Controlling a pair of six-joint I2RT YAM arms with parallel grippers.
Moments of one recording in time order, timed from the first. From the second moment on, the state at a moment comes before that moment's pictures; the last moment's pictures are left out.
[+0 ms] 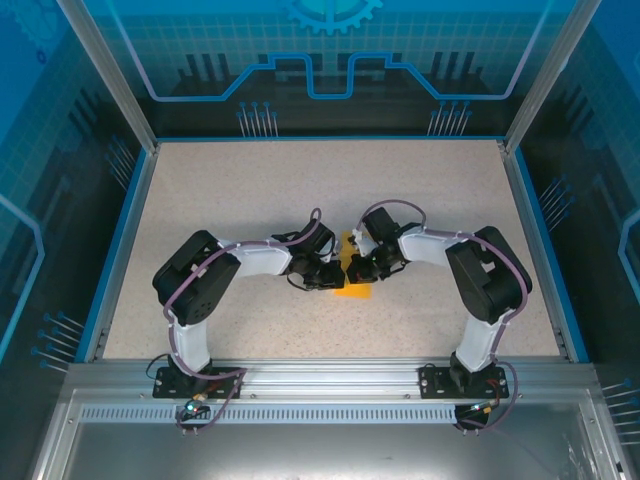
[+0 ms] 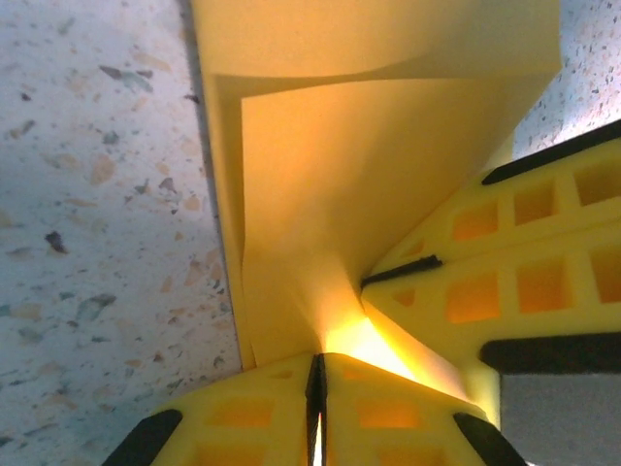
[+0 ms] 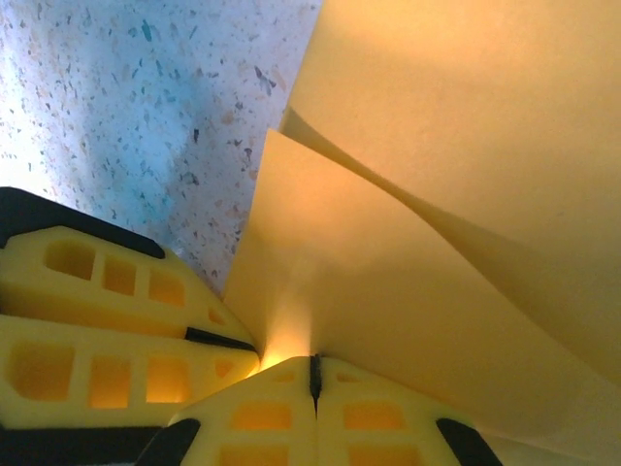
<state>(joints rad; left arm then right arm) -0.68 1.89 1.03 -0.25 0.44 -0.68 0.50 1.81 0.98 -0.46 -0.50 0.29</state>
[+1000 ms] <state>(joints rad) -0.68 1.90 1.03 -0.23 0.45 -0.69 0.26 1.83 1.02 -0.55 -0.49 0.20</state>
